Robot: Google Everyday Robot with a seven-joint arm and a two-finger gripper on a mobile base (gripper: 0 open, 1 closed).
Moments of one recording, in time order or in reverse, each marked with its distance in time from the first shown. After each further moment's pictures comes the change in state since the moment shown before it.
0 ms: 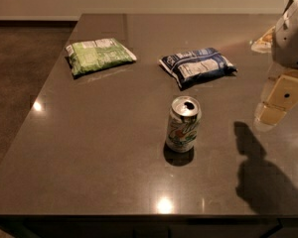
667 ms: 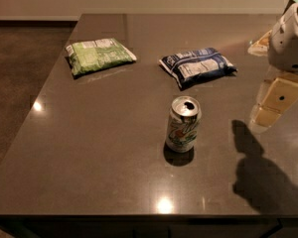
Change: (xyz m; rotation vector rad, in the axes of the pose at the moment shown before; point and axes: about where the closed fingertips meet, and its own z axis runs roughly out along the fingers) arm -0.003 0.000 0.009 -0.009 -0.026 0.006
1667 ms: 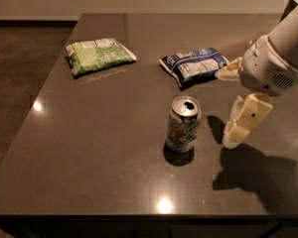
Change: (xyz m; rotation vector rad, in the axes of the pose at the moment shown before) arm -0.032 0.023 0.054 -0.192 -0.220 -0.043
